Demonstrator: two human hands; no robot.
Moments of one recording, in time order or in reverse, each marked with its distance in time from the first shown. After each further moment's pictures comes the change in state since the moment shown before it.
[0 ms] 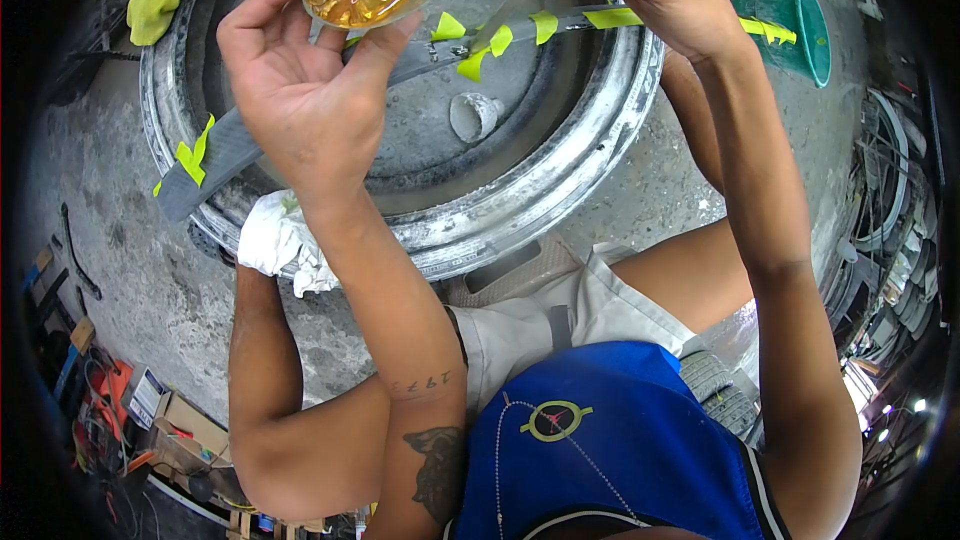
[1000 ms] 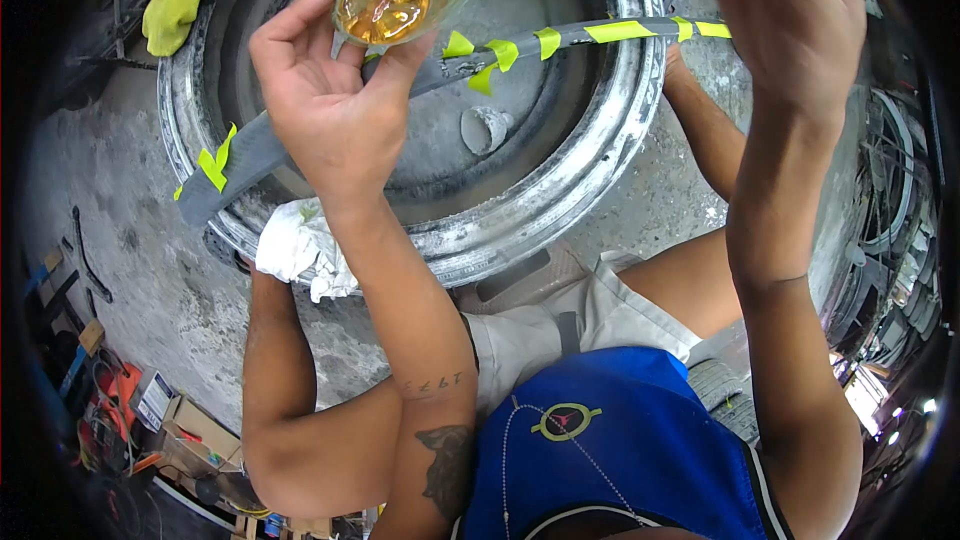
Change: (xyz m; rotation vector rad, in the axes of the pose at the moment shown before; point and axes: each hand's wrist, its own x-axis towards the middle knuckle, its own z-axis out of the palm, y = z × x) left_hand 0.003 0.003 0.005 -0.002 -0.015 0.005; right_hand -0.002 -0.076 0.034 -0.232 0.141 -0.691
